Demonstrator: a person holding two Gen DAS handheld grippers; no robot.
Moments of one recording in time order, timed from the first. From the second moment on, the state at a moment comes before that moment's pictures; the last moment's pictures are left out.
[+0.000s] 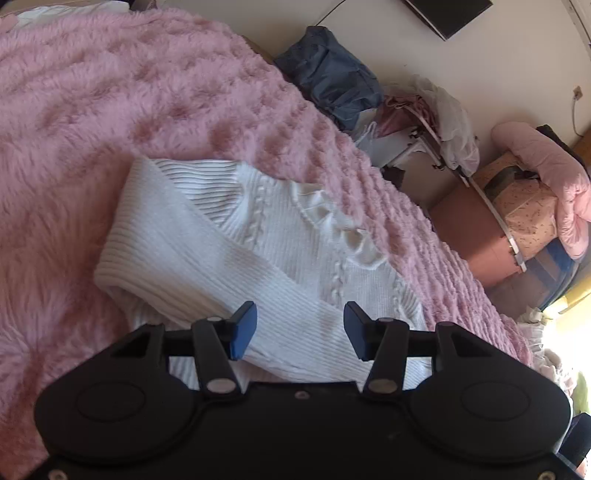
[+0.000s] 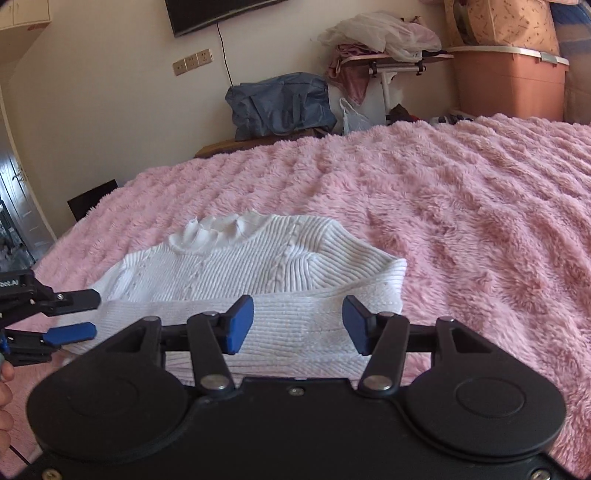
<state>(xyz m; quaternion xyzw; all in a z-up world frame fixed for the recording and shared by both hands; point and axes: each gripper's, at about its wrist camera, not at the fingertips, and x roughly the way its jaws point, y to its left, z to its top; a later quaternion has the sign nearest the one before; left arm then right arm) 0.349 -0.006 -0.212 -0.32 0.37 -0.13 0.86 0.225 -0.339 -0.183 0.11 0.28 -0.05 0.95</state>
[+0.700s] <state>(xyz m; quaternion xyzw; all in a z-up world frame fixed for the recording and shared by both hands) 0.316 0.018 -0.156 -0.23 0.39 -0.14 0.88 0.202 -0.316 -0.155 0.06 0.30 -0.06 0.95</state>
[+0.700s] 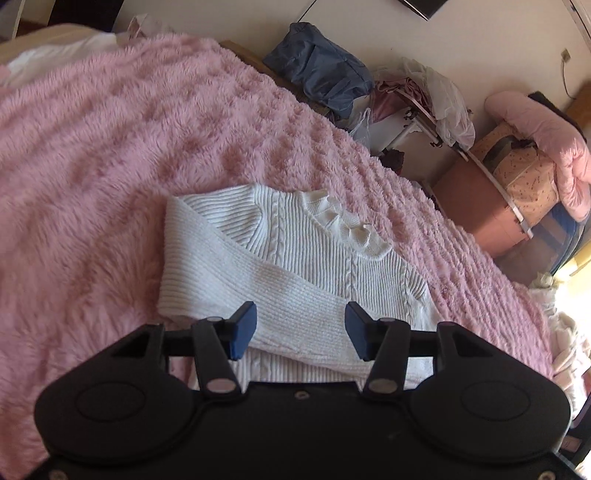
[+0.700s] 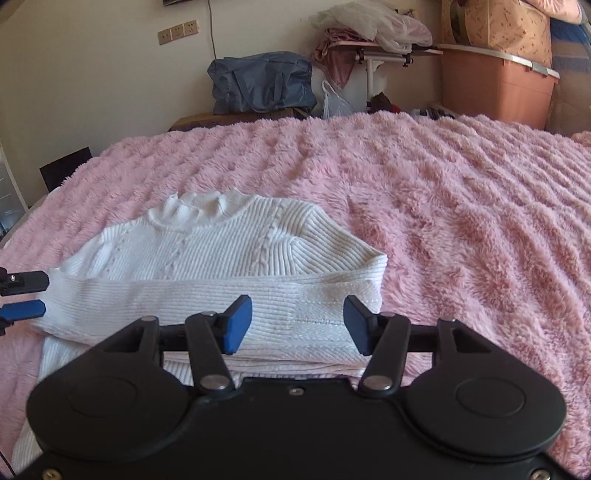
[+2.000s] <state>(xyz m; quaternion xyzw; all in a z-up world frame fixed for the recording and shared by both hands) 0.032 0.047 -0.218 -0.04 0.57 -0.14 0.81 -0.061 -0.256 -0.209 0.08 0.48 -0.06 0.87</state>
